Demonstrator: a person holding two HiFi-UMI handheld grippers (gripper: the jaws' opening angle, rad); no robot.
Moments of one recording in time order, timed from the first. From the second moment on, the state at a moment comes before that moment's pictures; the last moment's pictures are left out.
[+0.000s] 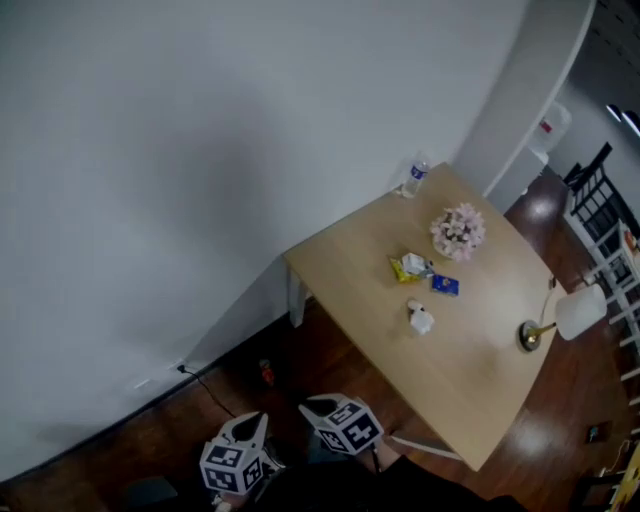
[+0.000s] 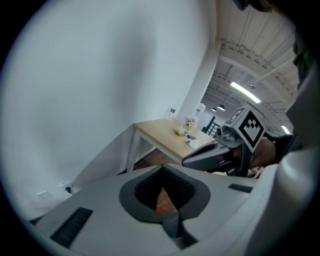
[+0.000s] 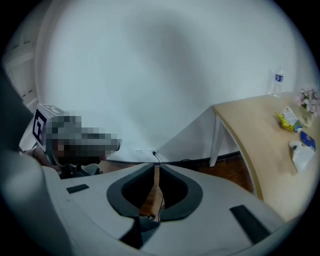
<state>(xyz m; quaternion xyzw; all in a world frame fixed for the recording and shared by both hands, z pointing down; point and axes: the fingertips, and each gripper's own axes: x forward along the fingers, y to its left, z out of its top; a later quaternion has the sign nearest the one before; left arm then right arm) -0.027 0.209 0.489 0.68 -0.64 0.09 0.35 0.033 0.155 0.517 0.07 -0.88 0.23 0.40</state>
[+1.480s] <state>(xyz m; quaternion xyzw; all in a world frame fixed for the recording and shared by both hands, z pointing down) 0.156 -0.074 0.490 0.76 -0.50 0.26 0.34 0.265 -0.187 0.577 0.33 -0.85 0.23 0.35</state>
